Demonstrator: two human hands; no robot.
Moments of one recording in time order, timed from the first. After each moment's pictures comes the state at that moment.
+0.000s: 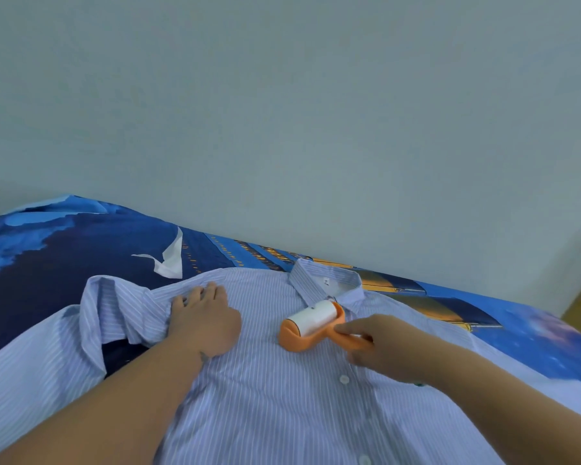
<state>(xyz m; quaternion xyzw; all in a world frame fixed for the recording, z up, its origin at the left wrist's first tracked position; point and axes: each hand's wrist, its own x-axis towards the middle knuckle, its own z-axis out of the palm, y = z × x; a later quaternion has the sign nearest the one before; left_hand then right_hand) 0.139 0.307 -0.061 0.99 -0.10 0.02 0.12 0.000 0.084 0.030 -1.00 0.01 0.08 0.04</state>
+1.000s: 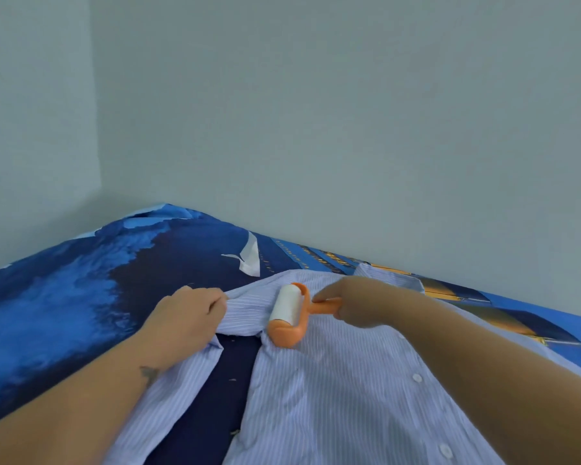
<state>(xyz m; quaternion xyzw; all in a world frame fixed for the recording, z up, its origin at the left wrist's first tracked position) 0.082 0.466 -0.036 0.96 -0.13 0.11 0.24 0.063 0.208 0.050 -0.99 -0.09 0.11 -0.05</state>
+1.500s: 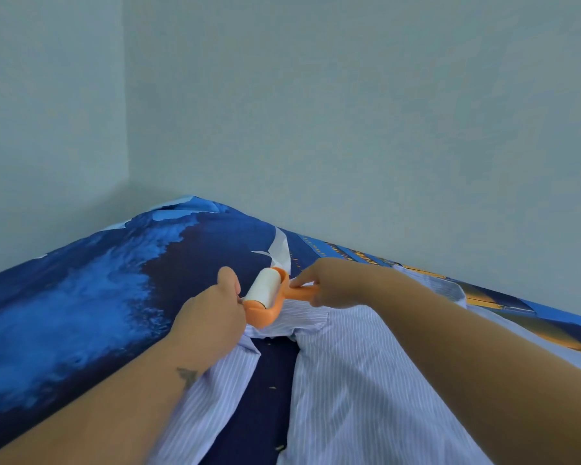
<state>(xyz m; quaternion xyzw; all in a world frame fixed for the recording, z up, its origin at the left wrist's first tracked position) 0.096 0.473 -0.049 0.95 -0.05 0.12 0.30 0.106 0.286 0.053 -0.98 -0.17 0.12 -0.03</state>
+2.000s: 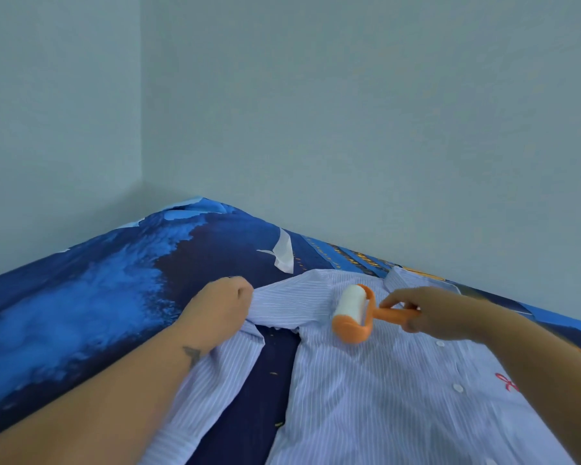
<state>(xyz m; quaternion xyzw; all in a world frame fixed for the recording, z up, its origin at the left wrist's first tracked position) 0.091 0.477 -0.039 0.93 -0.06 0.08 0.35 0.047 0.175 0.057 -0.99 0.00 0.12 0.05</state>
